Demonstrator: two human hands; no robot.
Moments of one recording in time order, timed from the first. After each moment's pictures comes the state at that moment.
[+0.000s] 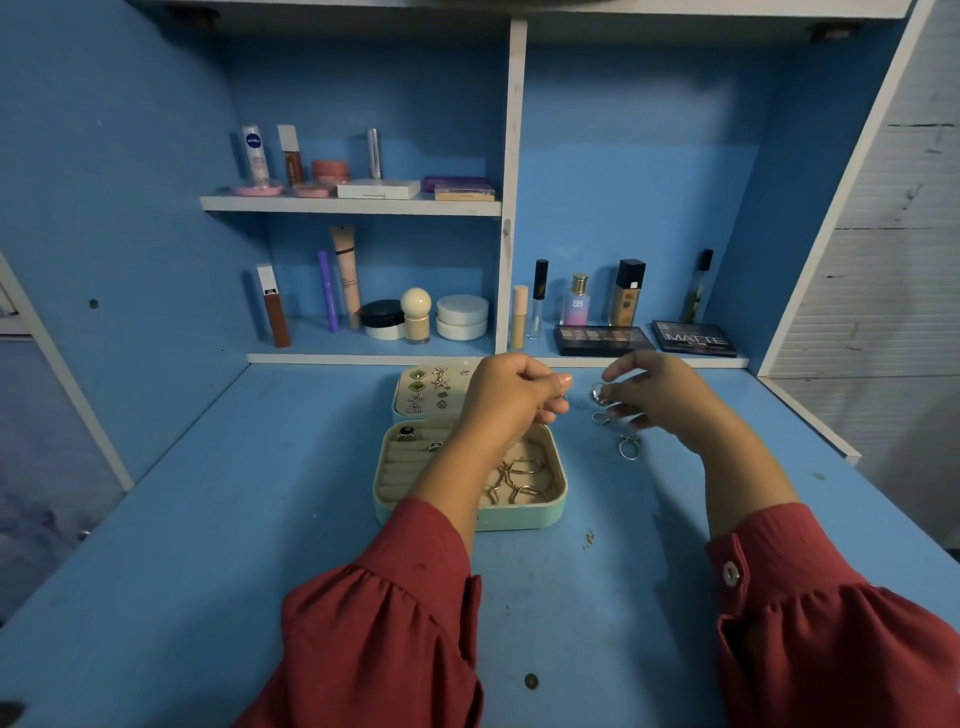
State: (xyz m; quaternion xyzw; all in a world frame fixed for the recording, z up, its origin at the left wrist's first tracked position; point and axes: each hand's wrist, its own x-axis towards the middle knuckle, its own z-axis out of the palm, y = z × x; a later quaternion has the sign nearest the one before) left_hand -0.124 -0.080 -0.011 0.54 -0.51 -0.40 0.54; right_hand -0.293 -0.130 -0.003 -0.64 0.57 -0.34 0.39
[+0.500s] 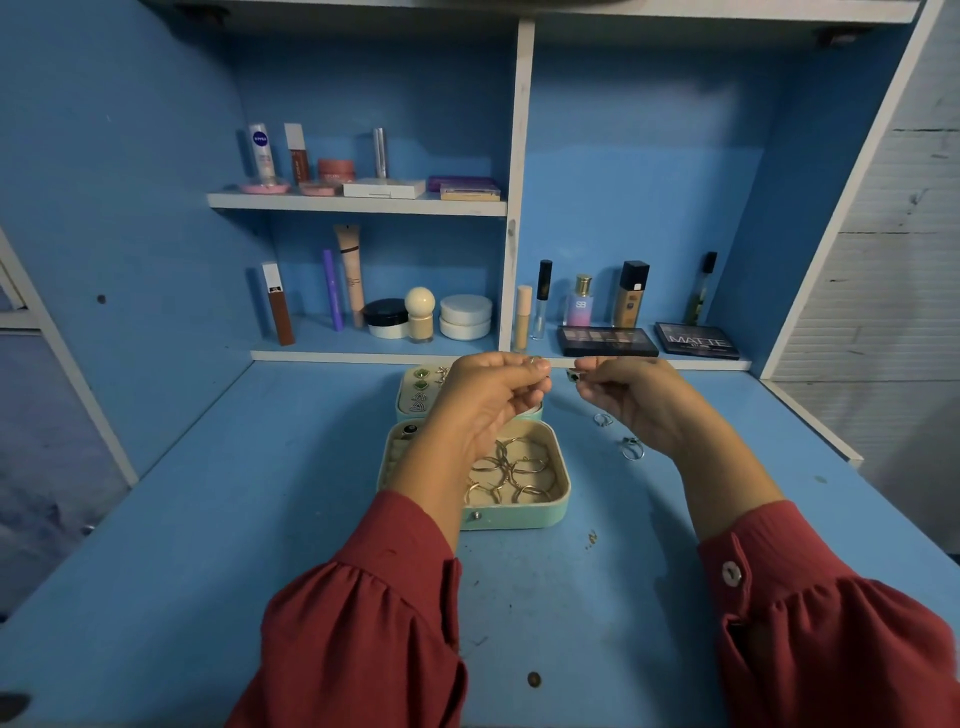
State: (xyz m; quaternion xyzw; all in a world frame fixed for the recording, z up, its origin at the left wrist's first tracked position) left_hand -0.106 -0.076 -0.003 0.45 -0.37 -0.55 0.60; right_hand -0.271 -0.130 -0.006 -0.45 0.40 -0.48 0.64
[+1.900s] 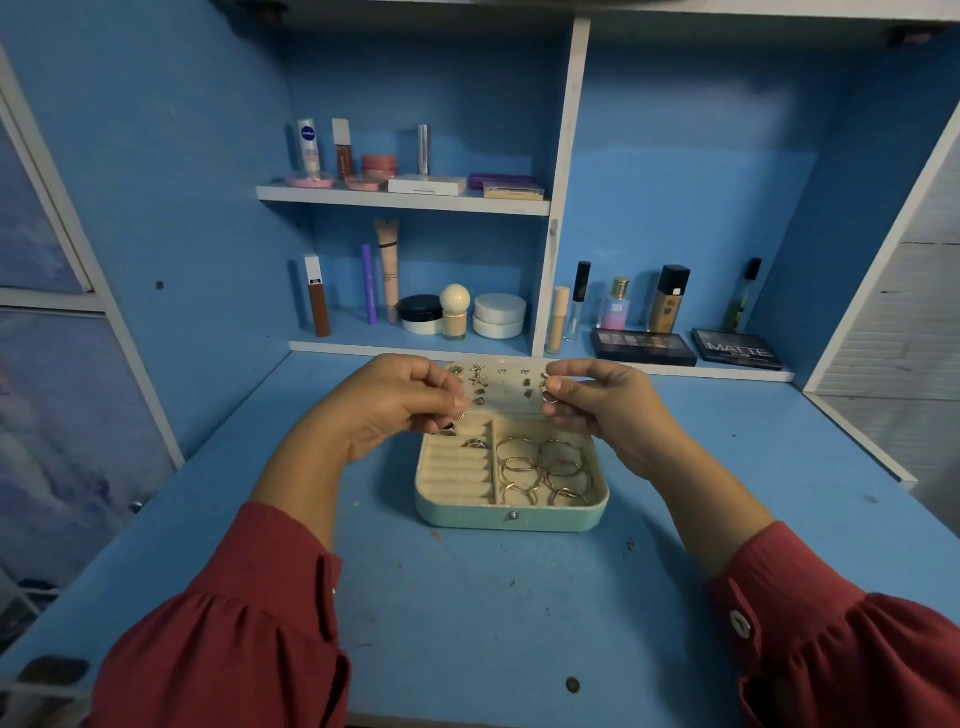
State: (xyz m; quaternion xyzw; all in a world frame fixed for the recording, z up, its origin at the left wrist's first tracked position) left_hand 0.005 -0.028 0.006 0.57 -0.51 -0.45 0.45; right_hand -0.214 -0.099 -0.008 -0.54 0.38 -0.43 0.62
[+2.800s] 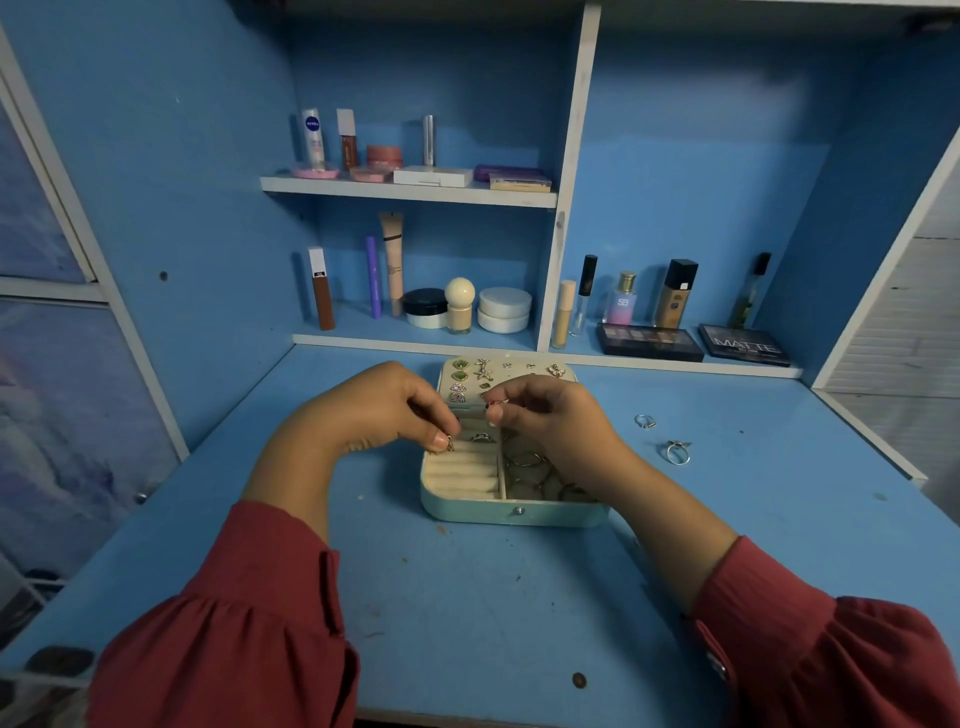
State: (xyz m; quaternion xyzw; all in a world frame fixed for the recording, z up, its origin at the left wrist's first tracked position) left_hand 0.018 -0.019 0.008 0.64 -0.65 -0.32 0.25; right_hand -0.176 -0.074 -0.025 -0.74 0.36 -0.37 0.43
